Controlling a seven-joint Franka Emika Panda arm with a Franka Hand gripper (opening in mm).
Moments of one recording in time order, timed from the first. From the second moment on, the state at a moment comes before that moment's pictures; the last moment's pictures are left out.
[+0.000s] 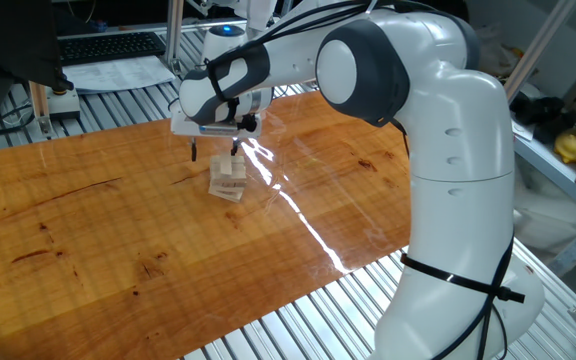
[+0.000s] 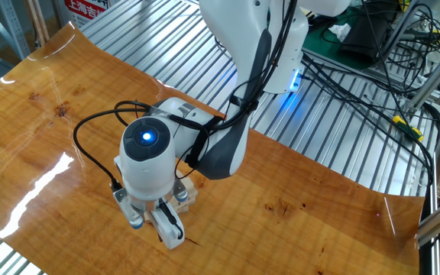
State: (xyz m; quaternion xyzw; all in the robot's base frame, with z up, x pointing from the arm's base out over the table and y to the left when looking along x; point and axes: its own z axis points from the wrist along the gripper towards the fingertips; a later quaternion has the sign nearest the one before) arm 0.638 -0.014 0.078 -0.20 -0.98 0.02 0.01
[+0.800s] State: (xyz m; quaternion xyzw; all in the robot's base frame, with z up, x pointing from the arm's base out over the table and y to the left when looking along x) arm 0.639 -0.013 0.071 -0.20 -0.98 0.01 0.01
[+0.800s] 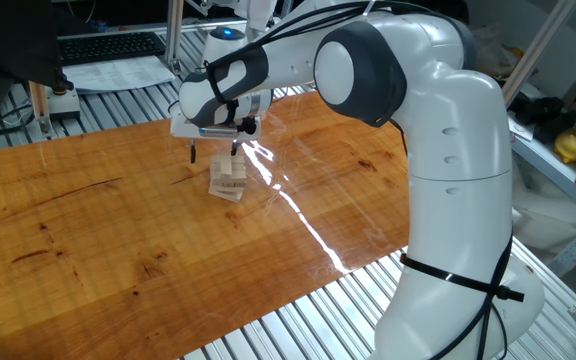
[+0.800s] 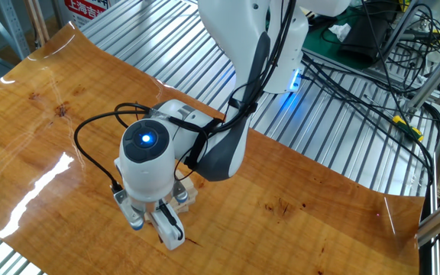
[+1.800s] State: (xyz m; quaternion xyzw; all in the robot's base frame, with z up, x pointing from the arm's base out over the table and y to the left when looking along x) arm 0.639 -0.013 0.071 -0.20 -0.98 0.01 0.01
